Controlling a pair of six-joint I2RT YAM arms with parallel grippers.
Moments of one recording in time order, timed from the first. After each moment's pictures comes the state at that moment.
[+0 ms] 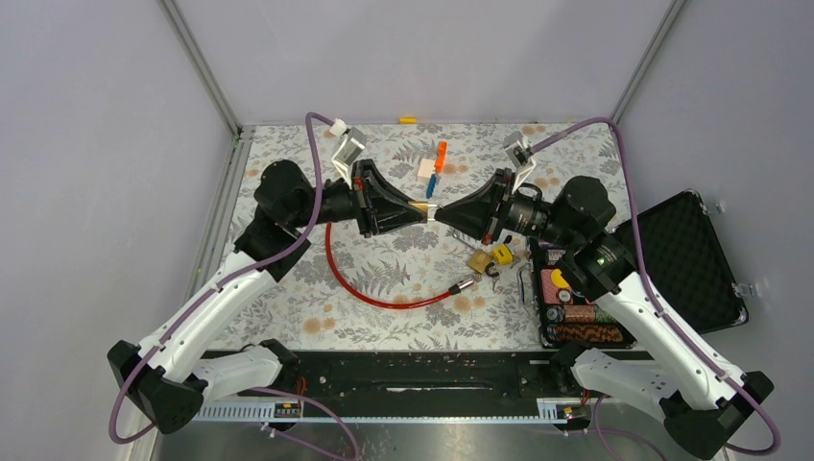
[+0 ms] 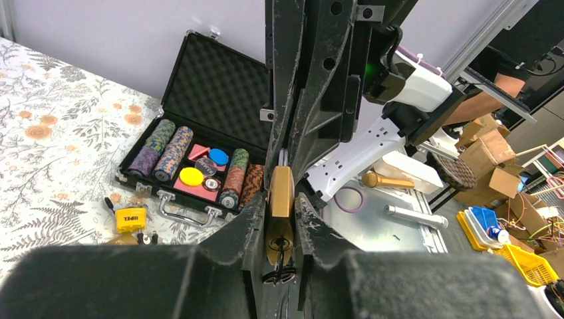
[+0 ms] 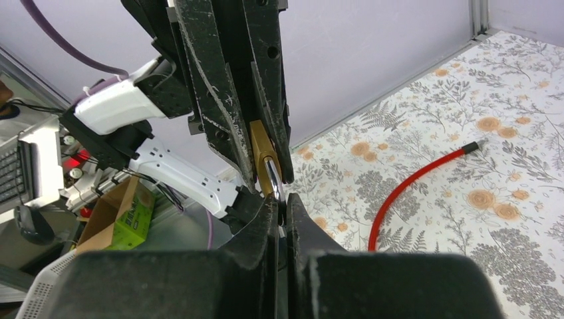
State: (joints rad) left arm -0.63 1.08 1.12 0.14 0.85 -0.57; right arm 0.65 0.96 1.08 -0.02 -0.61 0.53
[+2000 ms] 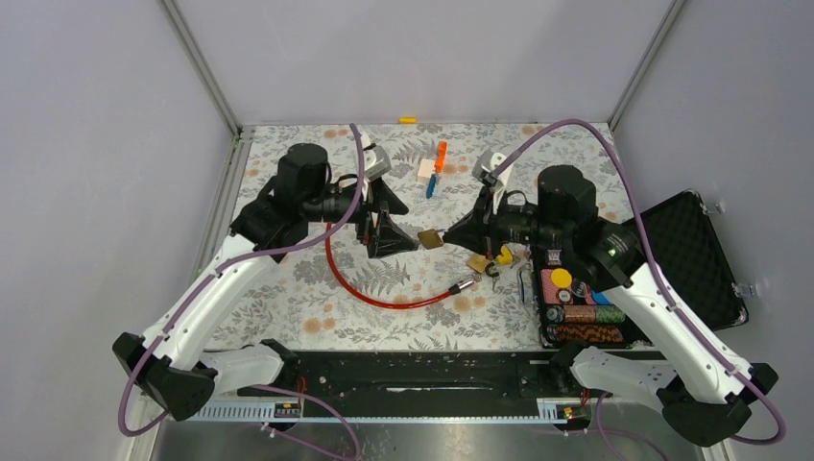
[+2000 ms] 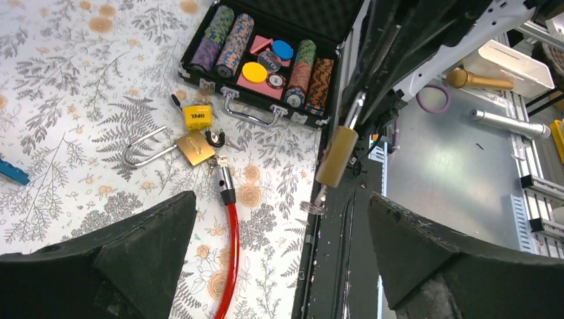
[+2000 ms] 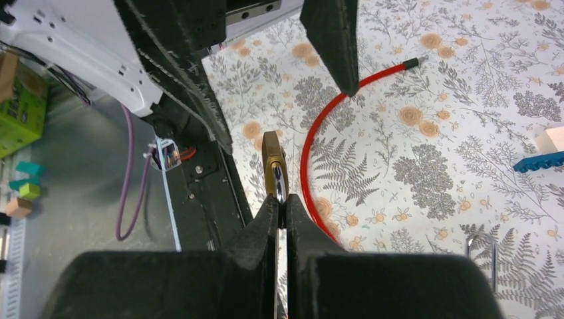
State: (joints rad) left arm -0.58 1.14 1.28 -0.46 0.85 -0.04; right arm 0.70 1.00 1.26 -0.55 -0.53 0.09
